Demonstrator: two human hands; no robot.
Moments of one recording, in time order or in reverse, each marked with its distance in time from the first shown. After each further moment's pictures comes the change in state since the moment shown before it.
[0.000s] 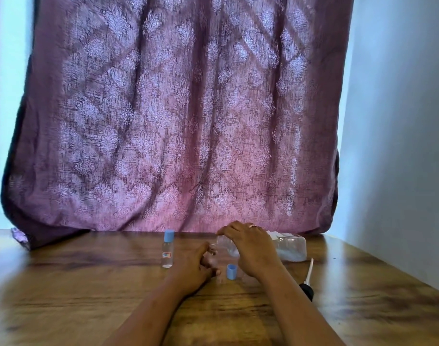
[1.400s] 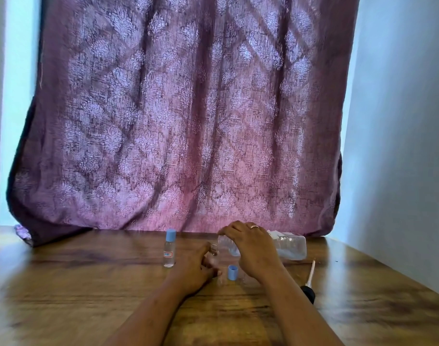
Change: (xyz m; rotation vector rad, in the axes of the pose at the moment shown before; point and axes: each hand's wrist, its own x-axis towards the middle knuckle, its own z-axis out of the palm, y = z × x) left_hand 0.003 -0.004 0.002 0.010 0.032 0.020; right_hand 0.001 -0.004 -0.003 -0.030 0.012 -0.013
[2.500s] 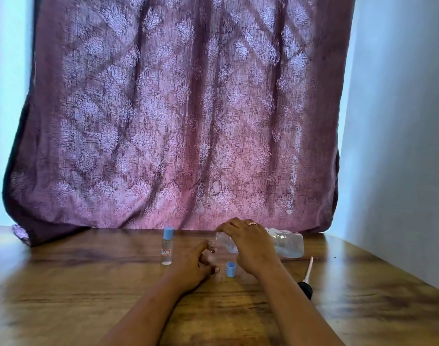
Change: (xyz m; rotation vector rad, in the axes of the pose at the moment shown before) left_hand 0.003 -0.005 0.003 0.001 0.003 0.017; right_hand -0.001 0.002 0.001 0.038 -0.012 0.025
